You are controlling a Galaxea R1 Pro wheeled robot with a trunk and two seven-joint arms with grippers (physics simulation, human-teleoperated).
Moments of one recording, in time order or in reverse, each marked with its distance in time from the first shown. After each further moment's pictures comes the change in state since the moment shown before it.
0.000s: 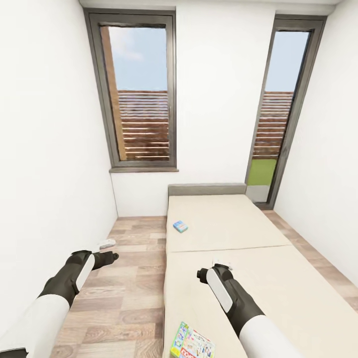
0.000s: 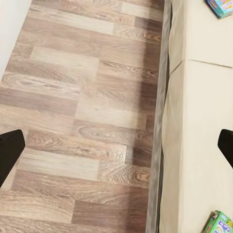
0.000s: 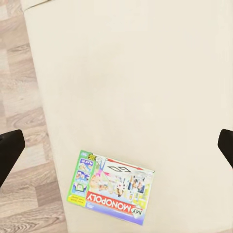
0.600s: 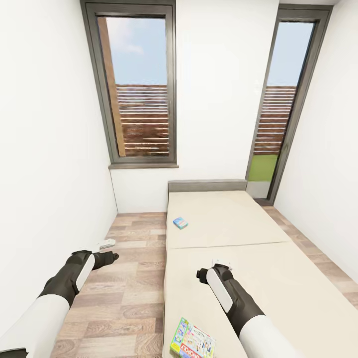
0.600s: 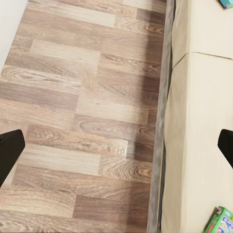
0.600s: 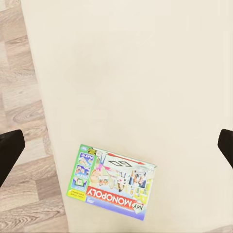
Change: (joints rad) left arm 0.000 0.000 0.000 0.000 0.000 0.000 0.000; right arm 0.000 0.000 -0.001 0.001 -0.004 0.003 0.008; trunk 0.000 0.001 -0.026
